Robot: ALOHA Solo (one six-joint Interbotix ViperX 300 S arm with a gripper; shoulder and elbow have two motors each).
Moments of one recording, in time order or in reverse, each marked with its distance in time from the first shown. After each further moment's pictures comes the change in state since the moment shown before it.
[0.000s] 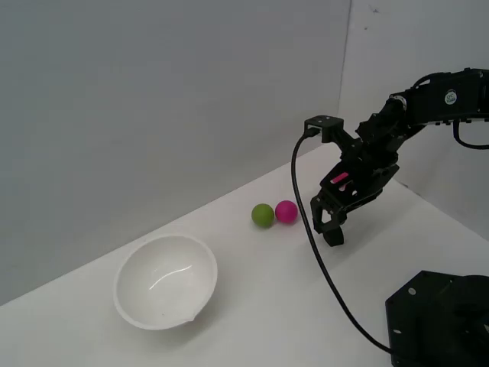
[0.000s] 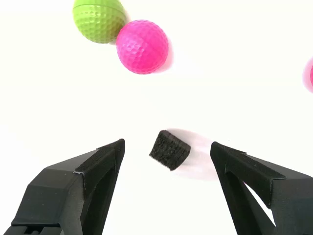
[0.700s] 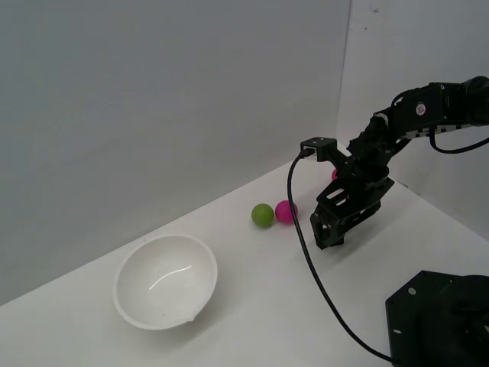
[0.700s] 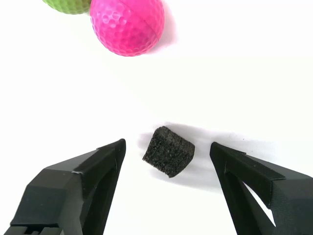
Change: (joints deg) arm 0.0 -7.3 -7.2 0.9 0.8 -0.1 -1.2 1.0
